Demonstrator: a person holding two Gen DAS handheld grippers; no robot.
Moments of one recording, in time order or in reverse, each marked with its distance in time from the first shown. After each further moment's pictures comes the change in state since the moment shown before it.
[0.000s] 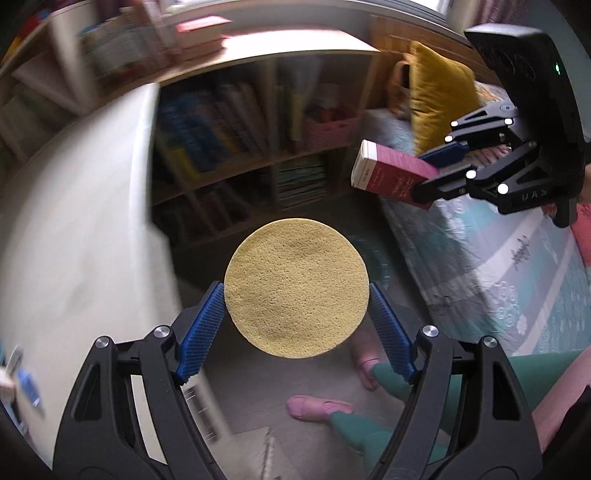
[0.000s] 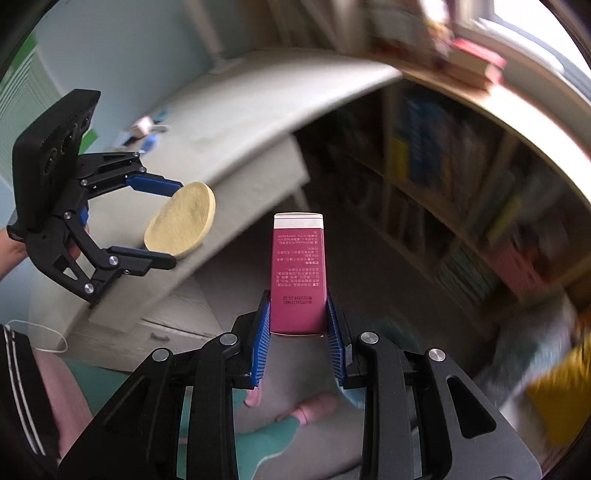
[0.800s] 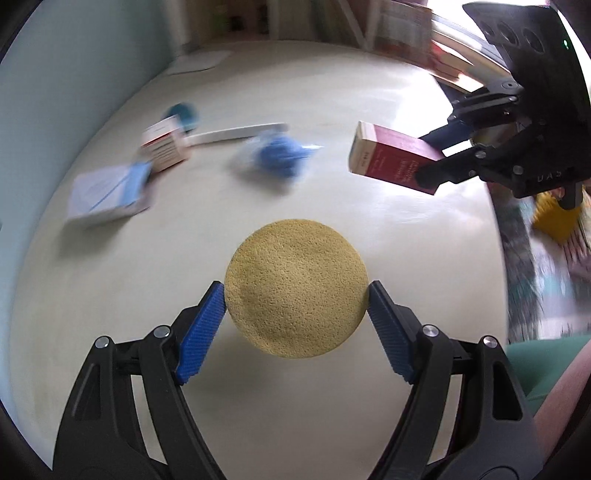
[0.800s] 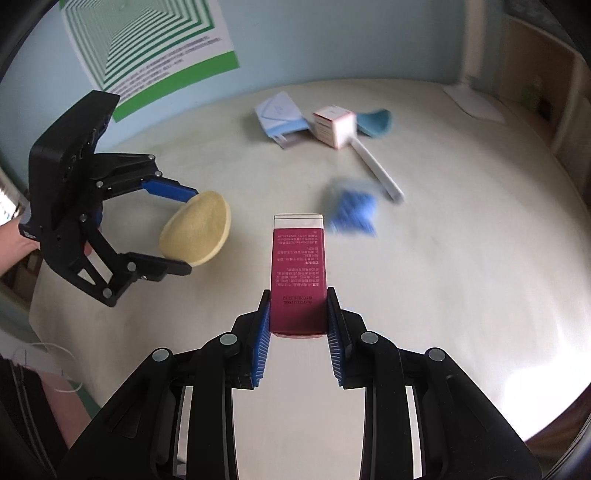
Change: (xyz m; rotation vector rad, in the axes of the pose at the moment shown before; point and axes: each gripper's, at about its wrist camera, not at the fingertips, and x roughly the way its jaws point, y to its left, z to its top) left arm -0.149 0.222 -0.244 -0.494 -0.059 0.301; right arm 0.152 0.332 0.202 -0.619 0.078 0.277
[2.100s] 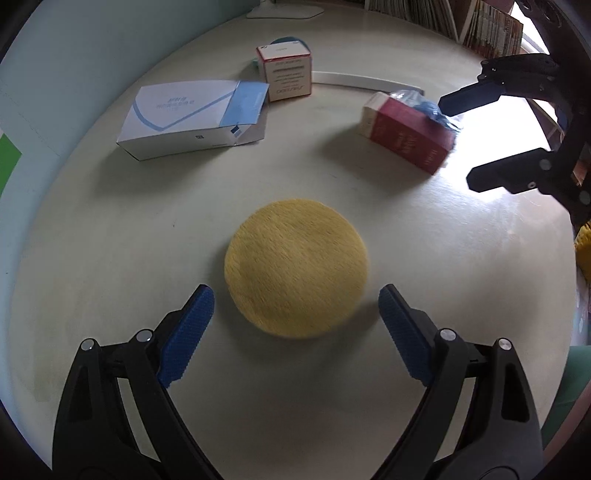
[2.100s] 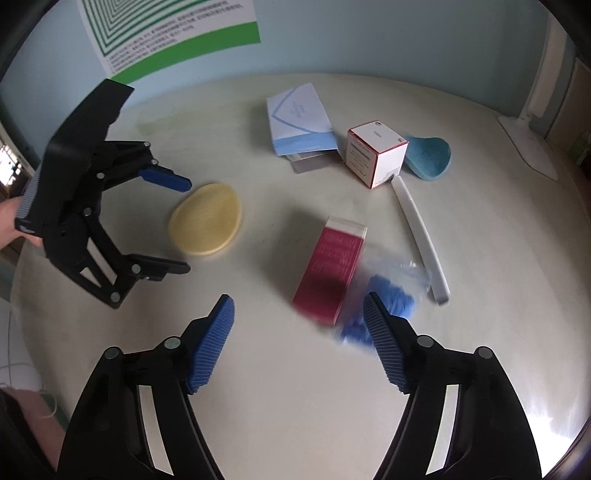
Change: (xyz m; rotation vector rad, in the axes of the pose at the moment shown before) left arm 0.027 0.115 -0.033 -0.211 0.098 0.139; right arm 0.111 0.018 0.107 -0.210 0.095 0.009
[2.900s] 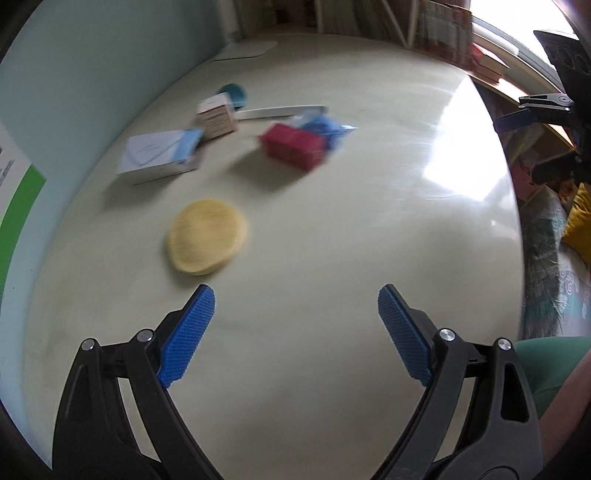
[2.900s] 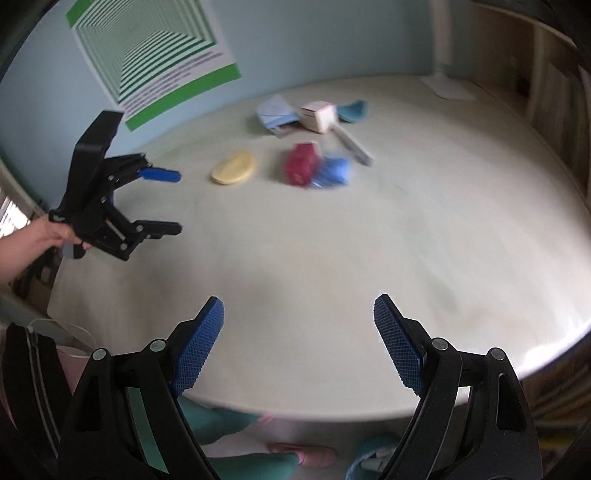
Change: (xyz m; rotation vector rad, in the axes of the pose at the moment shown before) left arm -0.071 -0.088 -0.029 0.062 -0.083 0.050; right arm -0.124 0.006 -0.146 0.174 -0.119 0.065
